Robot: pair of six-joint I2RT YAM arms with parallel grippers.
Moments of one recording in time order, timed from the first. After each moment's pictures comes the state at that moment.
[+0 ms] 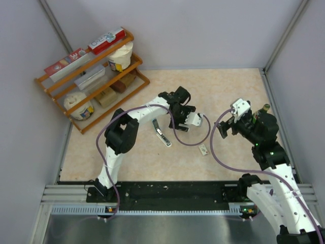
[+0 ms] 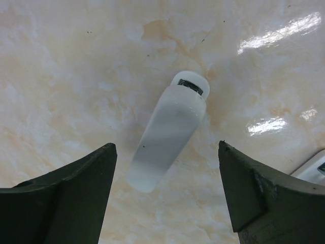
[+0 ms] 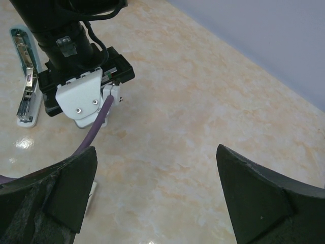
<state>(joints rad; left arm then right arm) -0.73 2.15 1.77 -0.80 0.32 1.21 0.19 0.64 0.71 -0.30 -0.37 -0.33</state>
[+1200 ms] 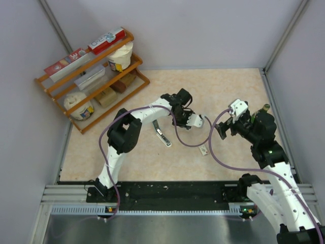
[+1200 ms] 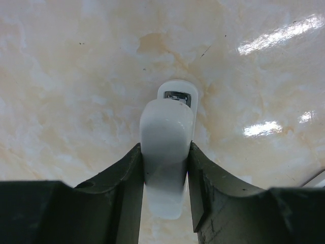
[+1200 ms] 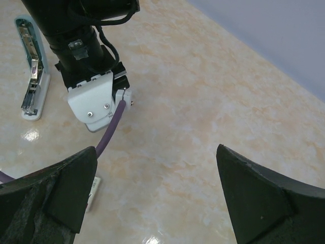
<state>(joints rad) -0.75 2.19 1.77 -0.76 0.32 1.18 0.19 0.66 0.69 -0.31 -0.39 -0.35</state>
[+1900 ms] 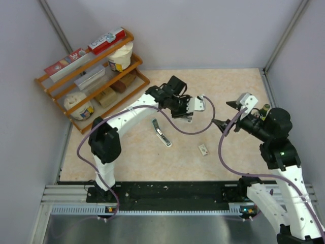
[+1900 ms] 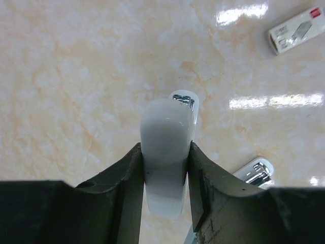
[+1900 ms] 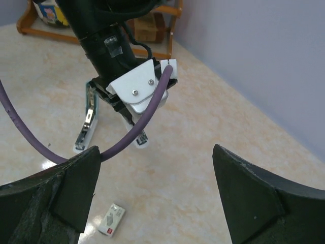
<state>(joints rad) -0.75 1.95 1.76 -0.76 0.36 0.88 0.19 0.65 0.87 -0.36 -0.58 -0.29</state>
